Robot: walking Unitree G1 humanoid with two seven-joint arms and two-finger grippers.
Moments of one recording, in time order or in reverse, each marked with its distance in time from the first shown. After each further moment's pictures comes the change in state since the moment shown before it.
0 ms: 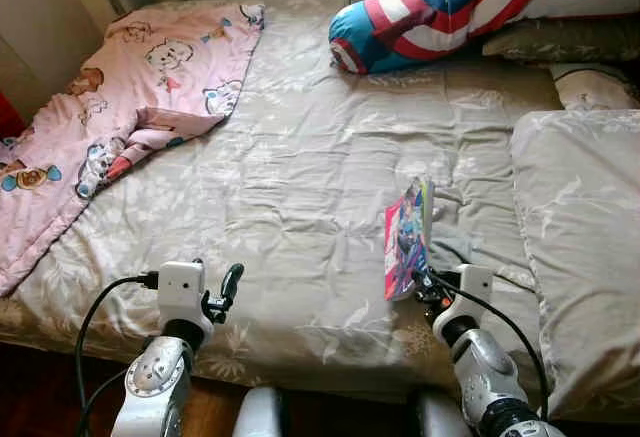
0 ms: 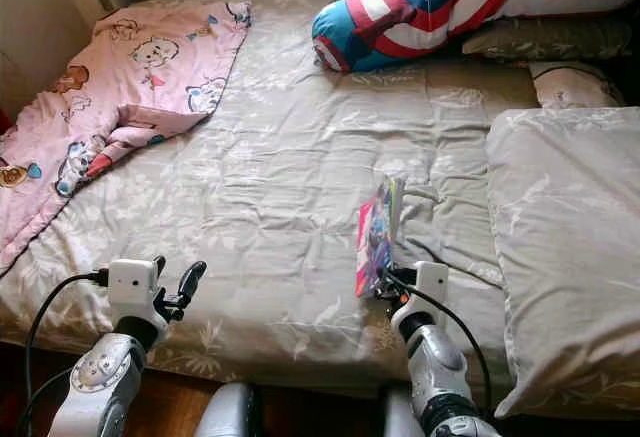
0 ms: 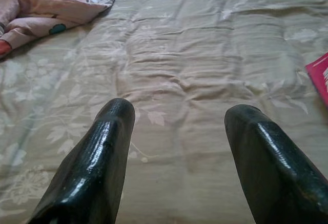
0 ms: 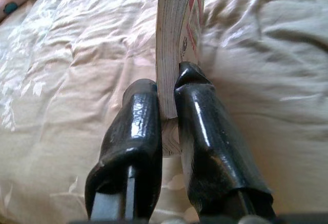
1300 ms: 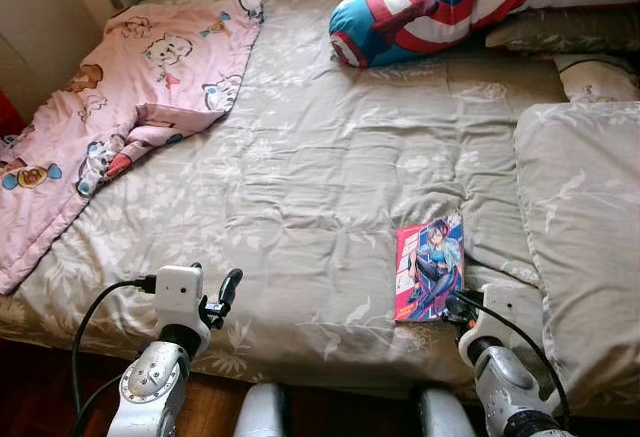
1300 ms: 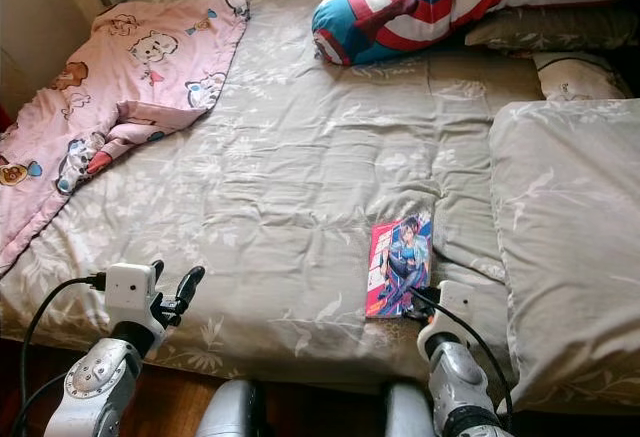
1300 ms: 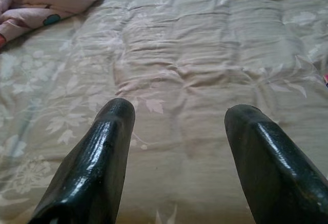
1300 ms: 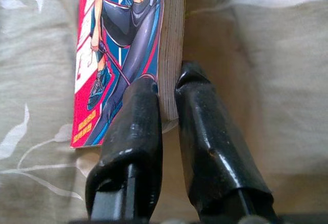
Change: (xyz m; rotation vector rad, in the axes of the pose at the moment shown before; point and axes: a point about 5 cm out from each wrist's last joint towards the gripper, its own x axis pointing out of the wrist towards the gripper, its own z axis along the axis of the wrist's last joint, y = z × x) left arm -0.008 0.002 -0.003 0.012 0.027 -0.015; right arm -0.020 -0.041 -0.016 -0.023 0.146 -0.313
